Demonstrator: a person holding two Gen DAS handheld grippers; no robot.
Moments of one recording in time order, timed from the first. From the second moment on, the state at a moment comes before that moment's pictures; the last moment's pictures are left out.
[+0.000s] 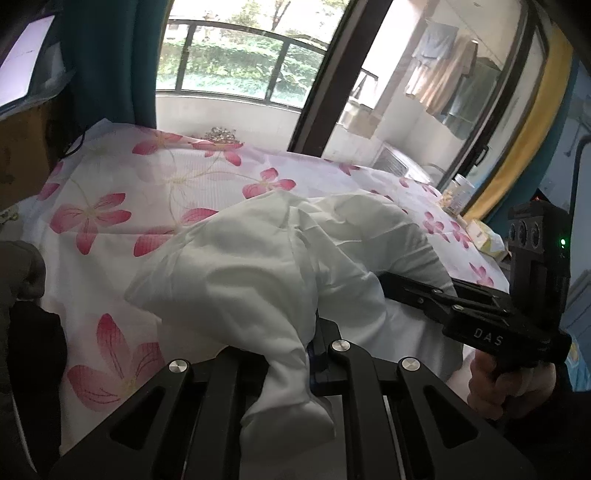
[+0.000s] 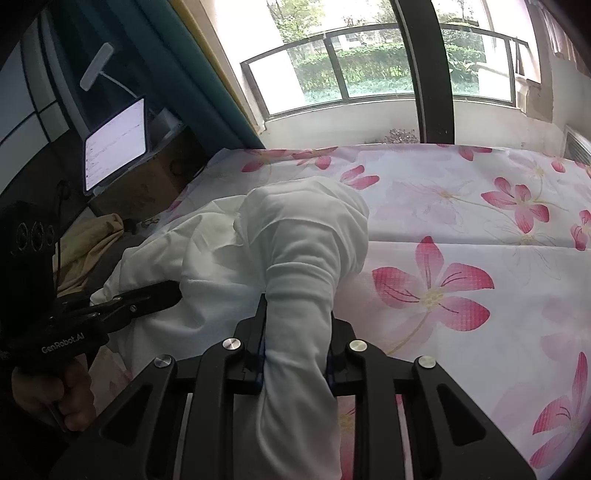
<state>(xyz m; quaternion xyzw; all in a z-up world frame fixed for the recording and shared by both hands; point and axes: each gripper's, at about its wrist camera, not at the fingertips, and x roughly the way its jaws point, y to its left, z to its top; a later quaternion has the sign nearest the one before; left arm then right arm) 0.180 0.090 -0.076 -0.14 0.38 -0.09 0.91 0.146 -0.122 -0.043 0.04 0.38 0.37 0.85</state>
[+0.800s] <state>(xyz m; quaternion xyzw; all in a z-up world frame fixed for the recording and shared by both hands) 0.090 0.109 -0.051 -0.14 0.34 -0.05 0.93 0.072 -0.096 -0.024 0.03 0.35 0.42 0.84</state>
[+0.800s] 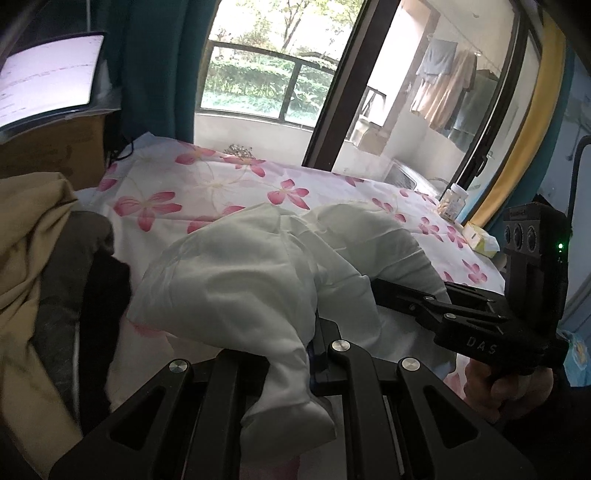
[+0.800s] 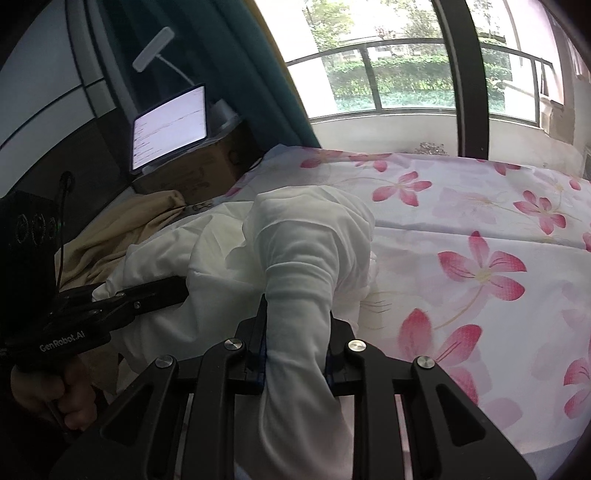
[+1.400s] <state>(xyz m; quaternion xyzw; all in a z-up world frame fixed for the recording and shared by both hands) 0.029 0.127 -0.040 -0.13 0.32 -0.02 0.94 0.019 -0.069 -0.015 0.01 0.33 0.46 0.83</state>
